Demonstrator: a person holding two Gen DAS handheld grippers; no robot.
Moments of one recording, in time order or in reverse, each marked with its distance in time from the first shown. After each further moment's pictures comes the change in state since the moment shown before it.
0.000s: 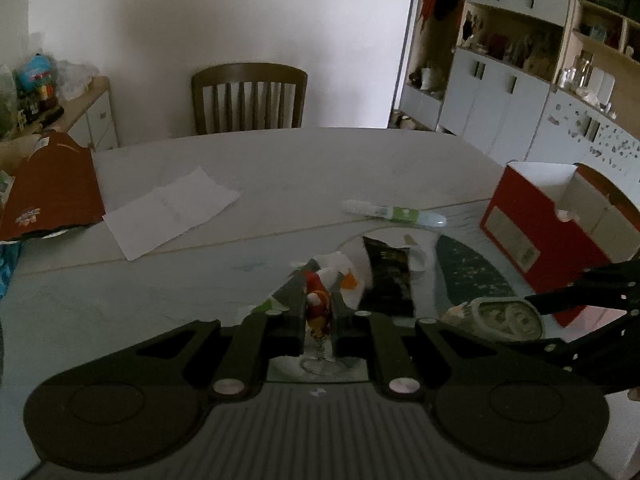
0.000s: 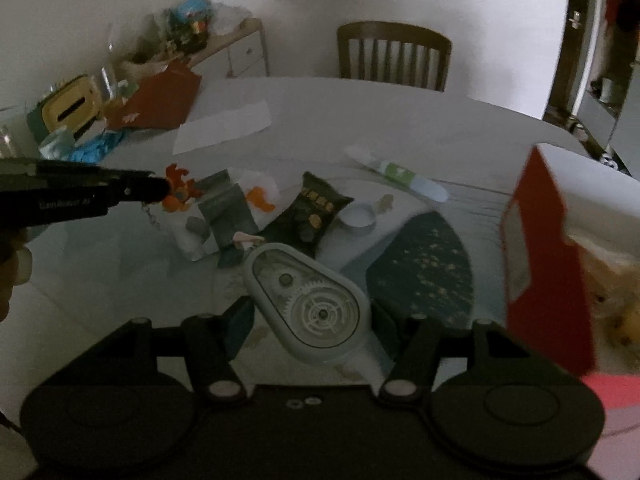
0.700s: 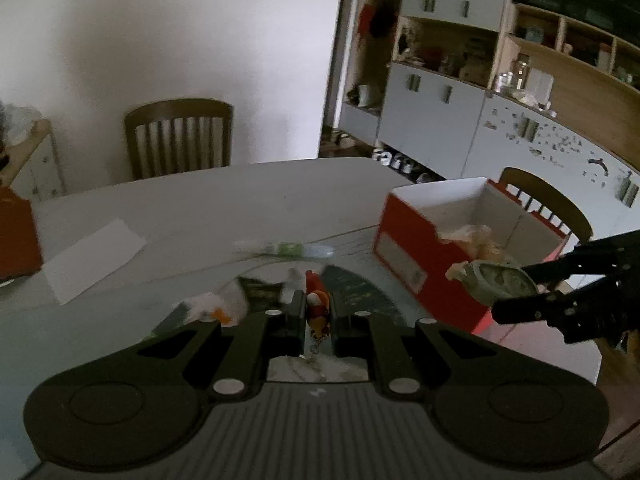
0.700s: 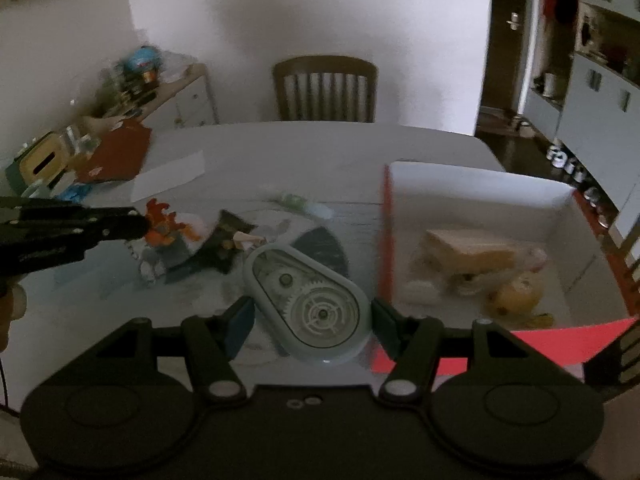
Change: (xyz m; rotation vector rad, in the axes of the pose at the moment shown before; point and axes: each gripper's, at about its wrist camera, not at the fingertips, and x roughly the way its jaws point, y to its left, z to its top) left arm -0.043 -0.098 0.021 0.095 -0.067 -0.147; right arm -0.097 -0.075 -0.015 0.105 -0.088 -0.103
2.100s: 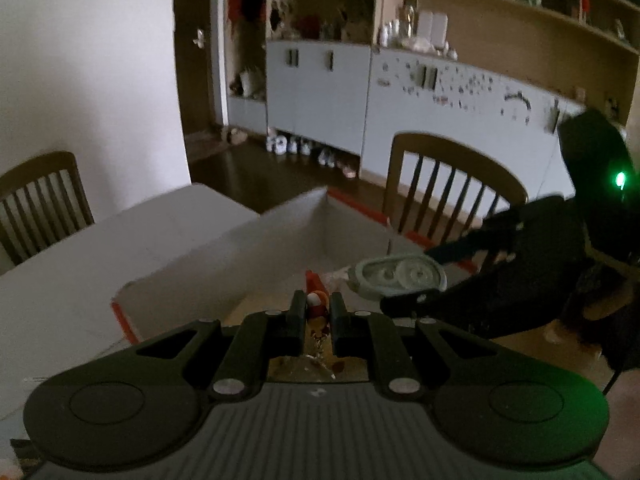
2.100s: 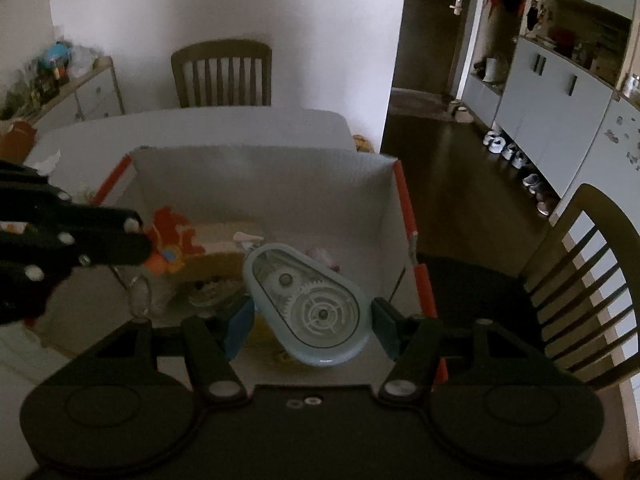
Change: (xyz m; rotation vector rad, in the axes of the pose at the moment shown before) left arm 0.168 -0.236 0.079 0.265 0.072 -0.205; right arm 0.044 -0.215 0.005 -0.004 0.045 -0.156
